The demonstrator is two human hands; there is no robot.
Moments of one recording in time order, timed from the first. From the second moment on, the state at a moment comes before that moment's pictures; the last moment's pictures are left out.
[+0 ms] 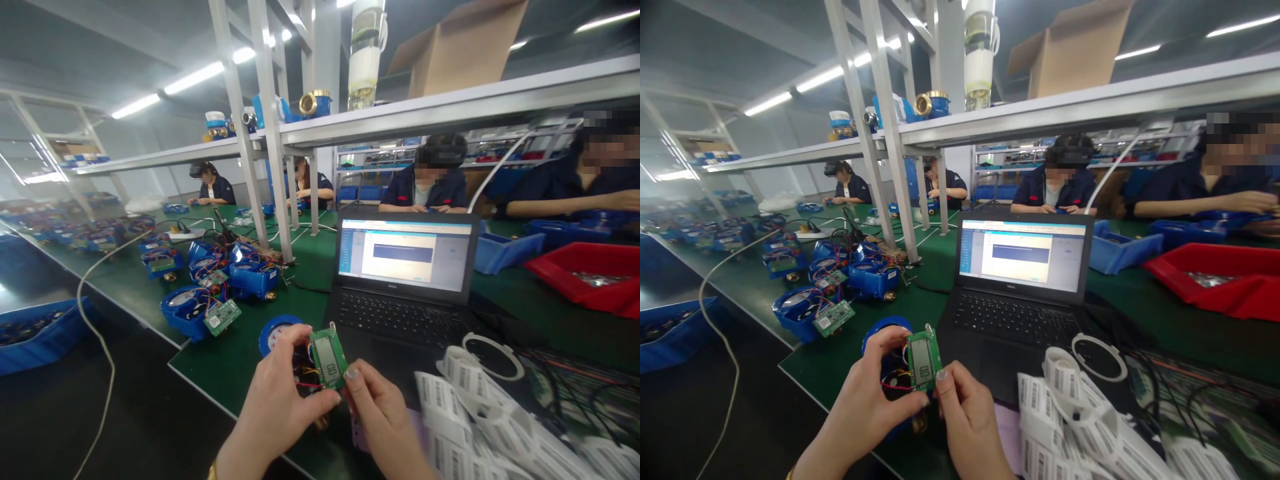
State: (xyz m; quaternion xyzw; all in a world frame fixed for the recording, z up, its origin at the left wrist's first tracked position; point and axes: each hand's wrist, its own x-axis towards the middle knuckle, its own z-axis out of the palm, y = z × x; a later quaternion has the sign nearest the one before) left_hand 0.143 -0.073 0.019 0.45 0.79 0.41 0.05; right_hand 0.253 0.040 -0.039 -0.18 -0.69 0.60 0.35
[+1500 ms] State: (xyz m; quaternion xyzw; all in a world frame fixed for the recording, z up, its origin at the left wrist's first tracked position) left_hand 0.139 -0.073 0.020 0.49 0.78 0.39 0.01; right_hand 0.254 0.039 -0.035 -0.17 -0.69 0.61 0.35
